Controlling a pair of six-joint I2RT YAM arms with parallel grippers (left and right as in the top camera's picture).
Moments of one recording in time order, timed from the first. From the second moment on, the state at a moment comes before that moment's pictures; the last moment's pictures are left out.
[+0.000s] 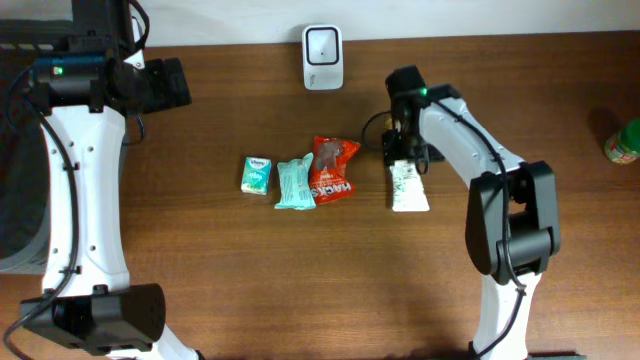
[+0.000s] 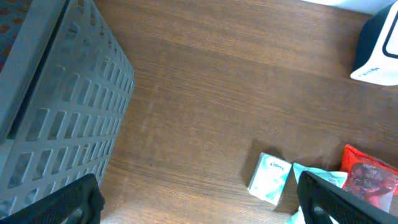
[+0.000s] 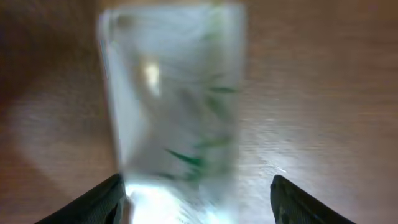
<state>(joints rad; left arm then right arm) 0.03 1.82 2.11 -1.30 -0.13 -0.18 0.24 2.15 1.65 -0.95 0.13 0.21</state>
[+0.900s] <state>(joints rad) 0.03 1.82 2.11 -1.30 -0.13 -0.18 0.28 2.16 1.97 -0.85 0.08 0.21</state>
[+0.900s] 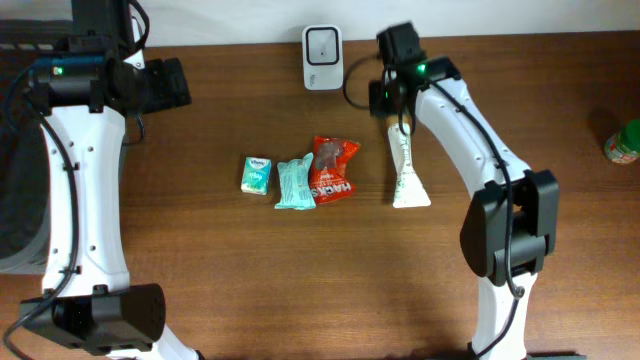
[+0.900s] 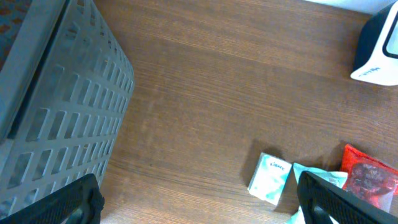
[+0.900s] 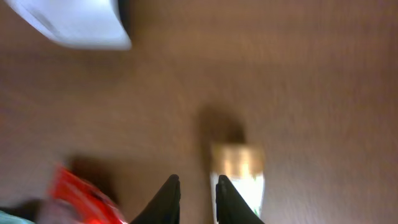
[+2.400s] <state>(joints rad) 0.03 1.82 2.11 -1.30 -0.13 -0.18 0.38 2.19 1.97 -0.40 0.08 0.21</state>
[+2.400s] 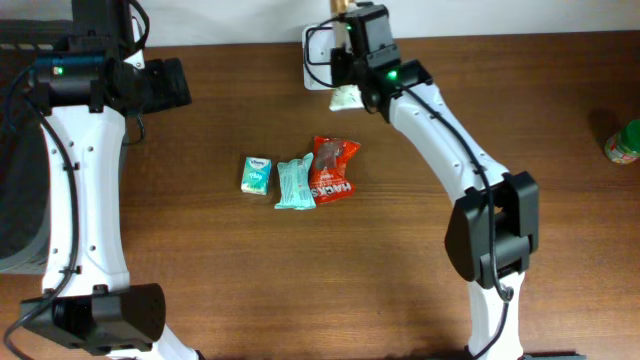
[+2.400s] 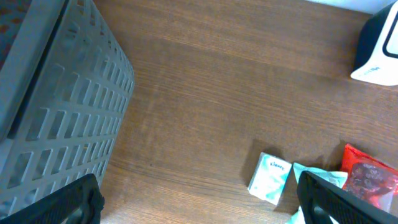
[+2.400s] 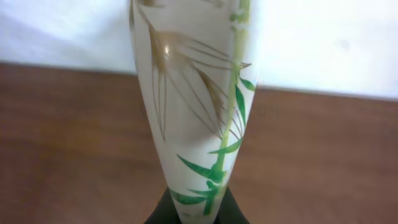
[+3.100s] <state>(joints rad) 0.03 1.82 2.11 -1.30 -0.13 -0.18 0.39 2.37 1.97 -0.01 0.10 0.21</state>
